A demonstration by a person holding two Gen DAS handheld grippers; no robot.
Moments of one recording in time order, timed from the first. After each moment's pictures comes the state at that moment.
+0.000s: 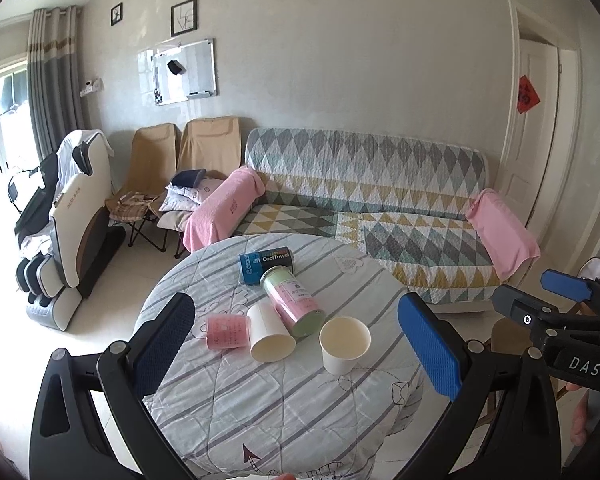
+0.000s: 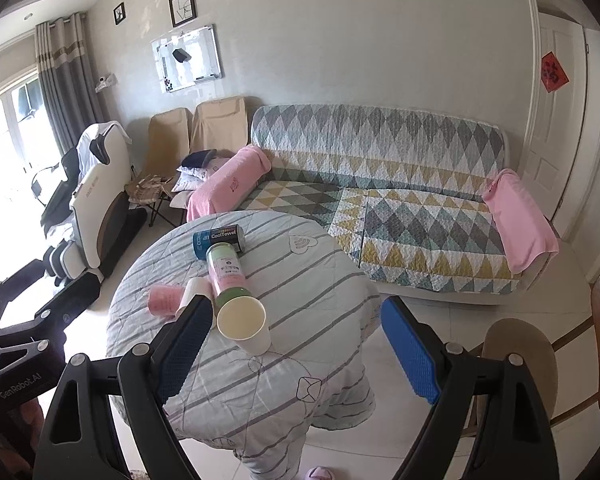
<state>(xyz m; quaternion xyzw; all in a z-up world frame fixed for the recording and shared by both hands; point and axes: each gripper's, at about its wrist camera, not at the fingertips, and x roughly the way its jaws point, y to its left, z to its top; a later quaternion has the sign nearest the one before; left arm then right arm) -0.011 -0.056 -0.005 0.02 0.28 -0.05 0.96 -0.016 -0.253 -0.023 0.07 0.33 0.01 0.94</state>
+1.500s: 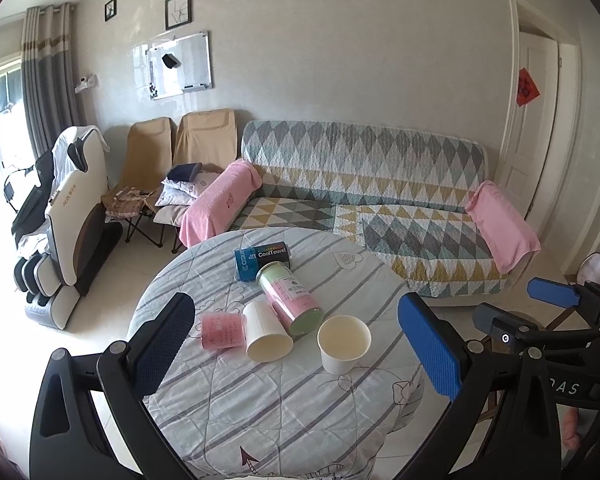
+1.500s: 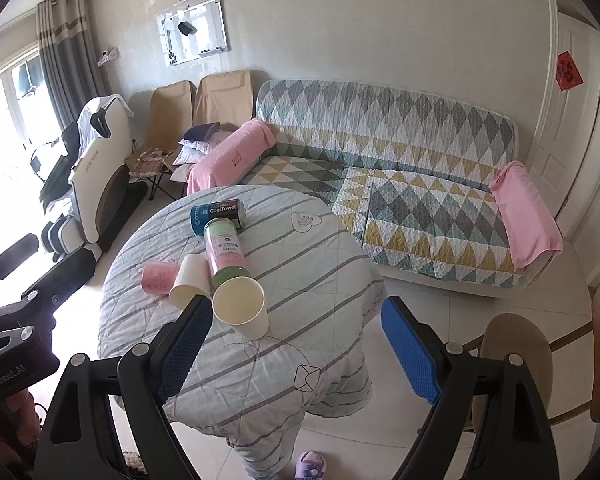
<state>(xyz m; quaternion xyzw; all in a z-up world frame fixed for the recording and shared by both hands) -0.002 -0.058 -0.016 0.02 0.29 -0.06 0.95 -0.002 -0.249 -0.038 0.05 0.37 0.02 0.93</state>
